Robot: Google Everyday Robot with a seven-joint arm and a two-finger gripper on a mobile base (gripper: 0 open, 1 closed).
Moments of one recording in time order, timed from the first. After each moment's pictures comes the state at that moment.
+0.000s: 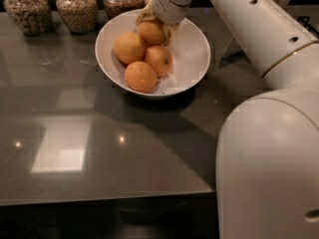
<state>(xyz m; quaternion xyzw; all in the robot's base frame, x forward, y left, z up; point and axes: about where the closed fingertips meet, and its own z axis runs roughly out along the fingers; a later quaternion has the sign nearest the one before) 0.753 -0.004 0.923 -0.94 0.21 -0.17 0.23</state>
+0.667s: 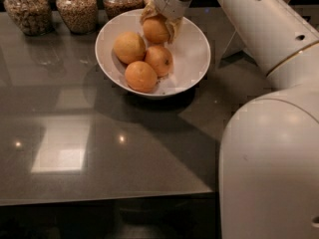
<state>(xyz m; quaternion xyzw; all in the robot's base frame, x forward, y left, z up) 0.751 -0.003 0.944 -0.93 0.20 -0.18 0.25</state>
